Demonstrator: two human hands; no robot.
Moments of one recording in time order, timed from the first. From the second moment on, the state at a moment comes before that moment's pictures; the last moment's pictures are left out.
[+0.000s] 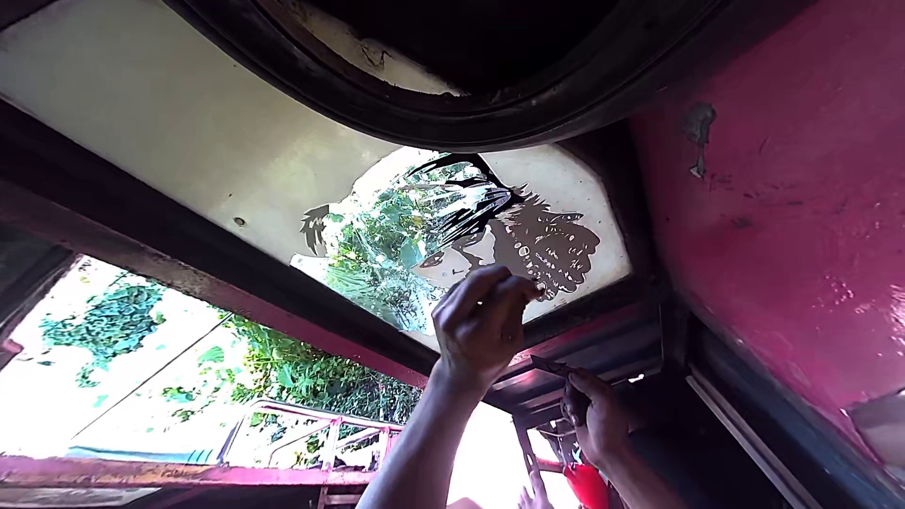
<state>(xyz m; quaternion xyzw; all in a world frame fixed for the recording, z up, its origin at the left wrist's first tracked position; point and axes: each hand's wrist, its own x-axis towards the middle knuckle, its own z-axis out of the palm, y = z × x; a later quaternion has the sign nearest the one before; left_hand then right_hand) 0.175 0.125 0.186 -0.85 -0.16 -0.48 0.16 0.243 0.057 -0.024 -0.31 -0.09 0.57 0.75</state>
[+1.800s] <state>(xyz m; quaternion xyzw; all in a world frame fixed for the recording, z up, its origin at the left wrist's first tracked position) -0.032 0.058 0.004 -0.63 -0.75 -0.13 -0.17 0.269 0.116 0.173 -0.16 -0.40 0.42 0.80</state>
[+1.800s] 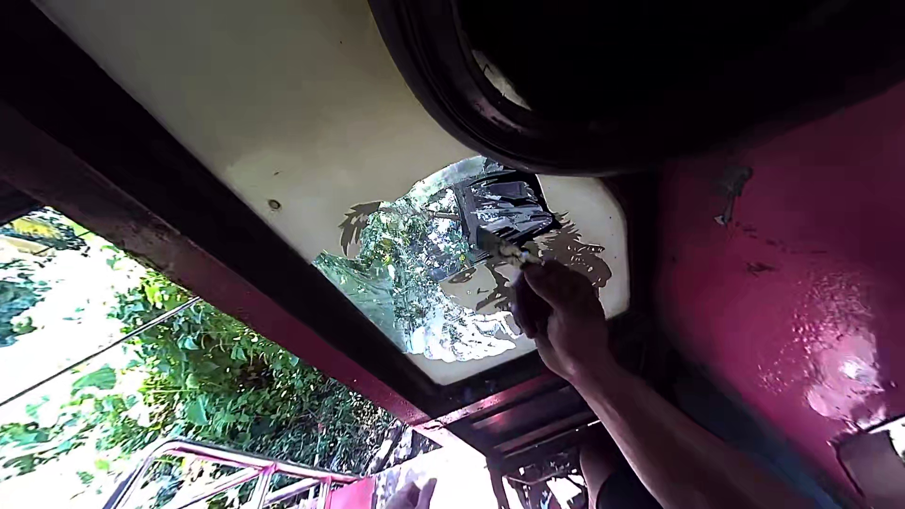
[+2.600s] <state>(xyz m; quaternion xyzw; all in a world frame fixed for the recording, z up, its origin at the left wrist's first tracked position) 0.173 0.132 0.270 -0.74 -0.42 -0.50 0.15 0.231 0.115 0.224 -0.14 -0.20 0.55 0.80</state>
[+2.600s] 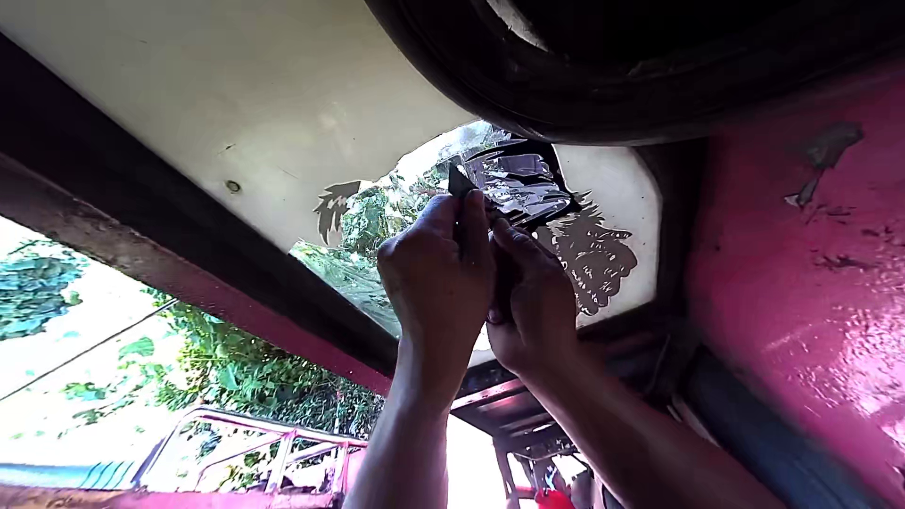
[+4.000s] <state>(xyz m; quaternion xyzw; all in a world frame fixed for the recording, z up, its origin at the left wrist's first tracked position) 0.190 0.125 0.279 -0.75 -0.47 -0.46 0.10 0.242 0.120 0.215 -0.06 -0.23 0.54 0.80</state>
